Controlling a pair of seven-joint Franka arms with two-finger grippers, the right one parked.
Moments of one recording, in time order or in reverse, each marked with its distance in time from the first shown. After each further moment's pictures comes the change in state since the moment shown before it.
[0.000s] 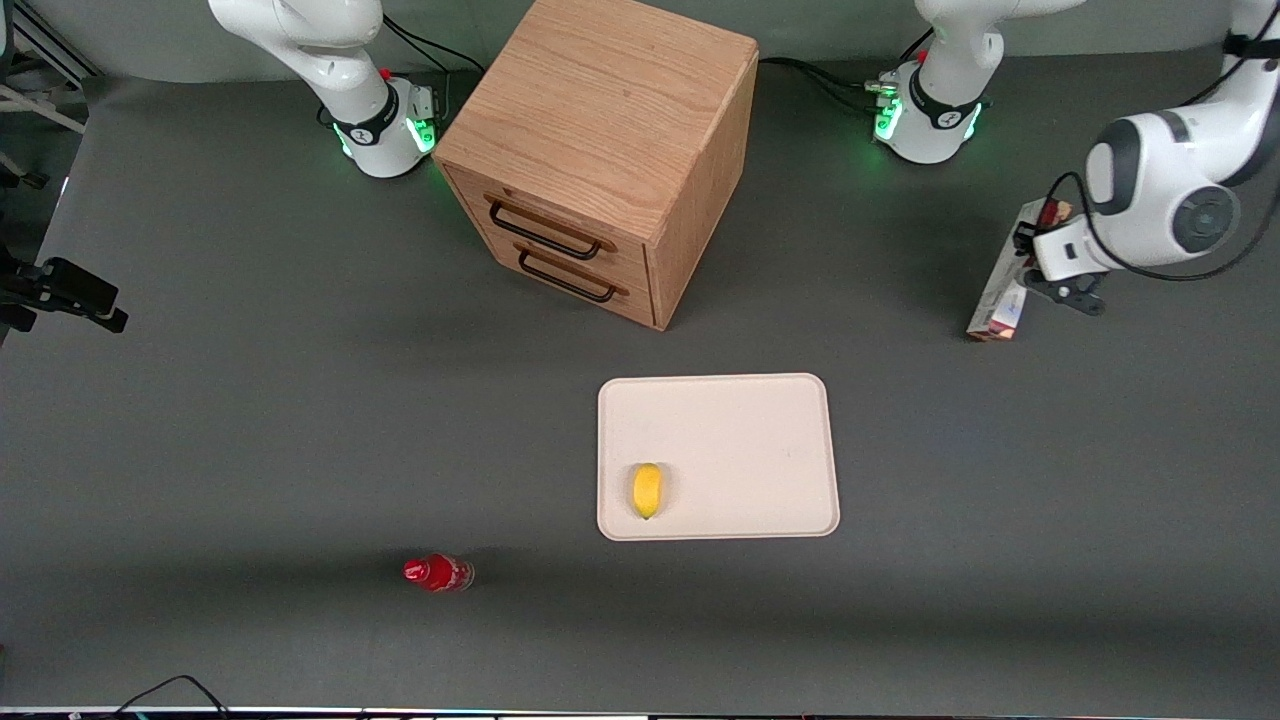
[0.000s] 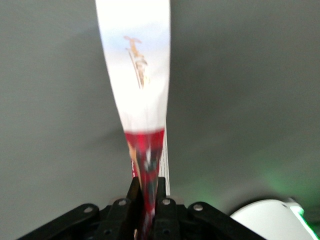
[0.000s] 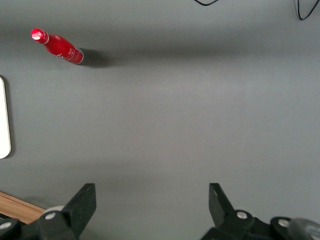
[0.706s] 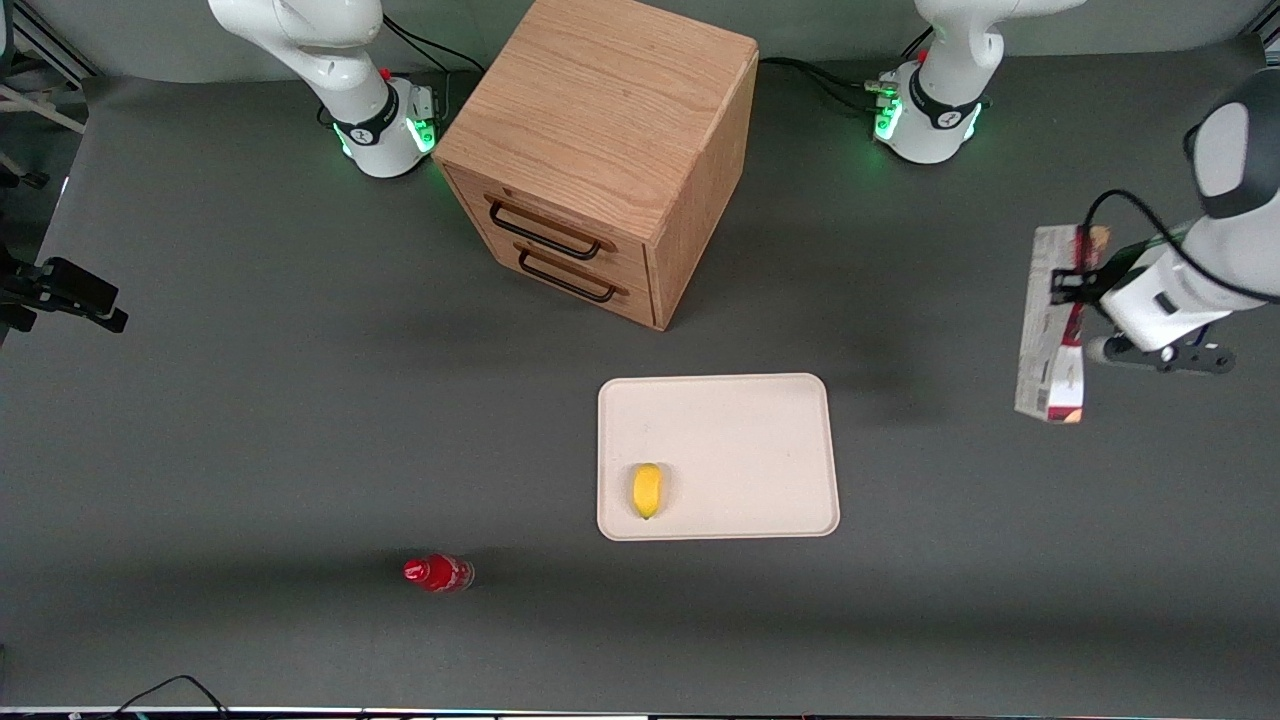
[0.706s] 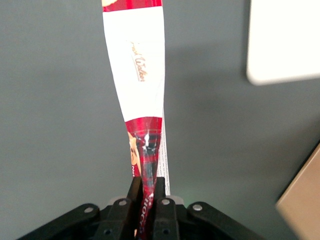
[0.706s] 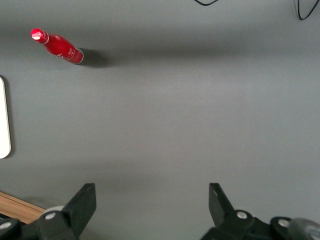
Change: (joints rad) arm -0.010 0.186 -0.286 0.777 -0.120 -0.456 -0.624
